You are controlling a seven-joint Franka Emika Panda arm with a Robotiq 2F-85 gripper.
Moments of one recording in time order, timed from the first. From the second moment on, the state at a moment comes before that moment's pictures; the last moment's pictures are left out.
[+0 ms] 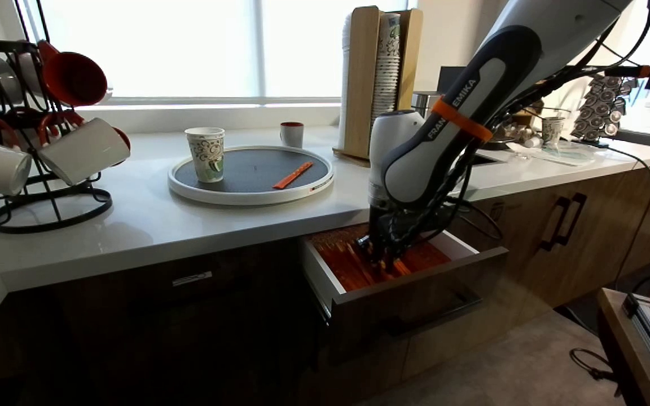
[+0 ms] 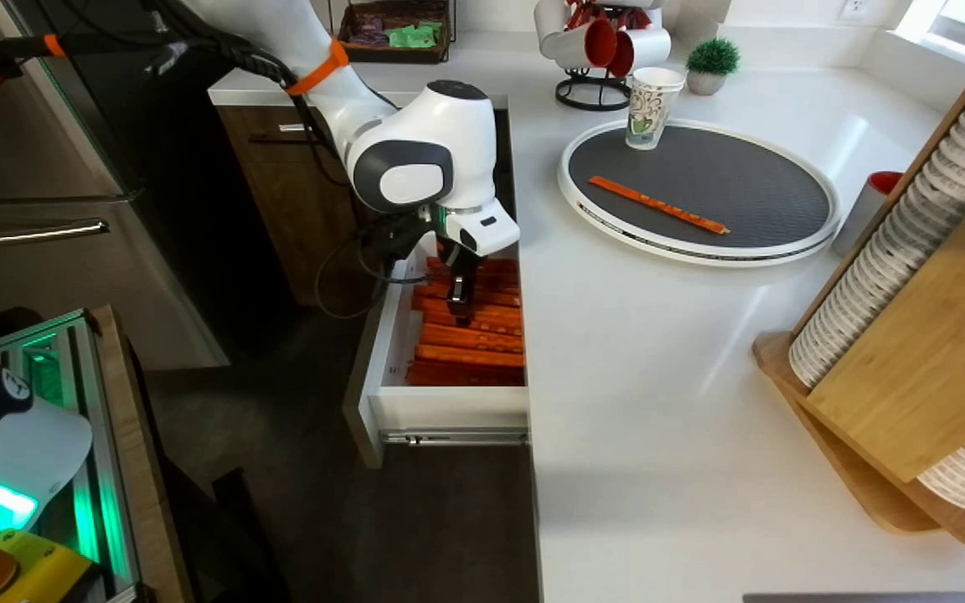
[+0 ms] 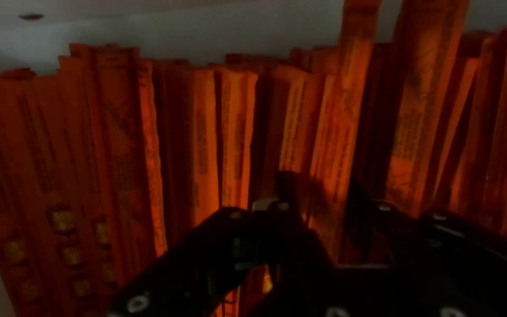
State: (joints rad) arm 0.07 0.55 -0.21 -2.12 0.13 2.65 0.53
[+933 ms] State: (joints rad) arm 0.08 0.55 -0.21 -2.12 0.13 2.65 0.53
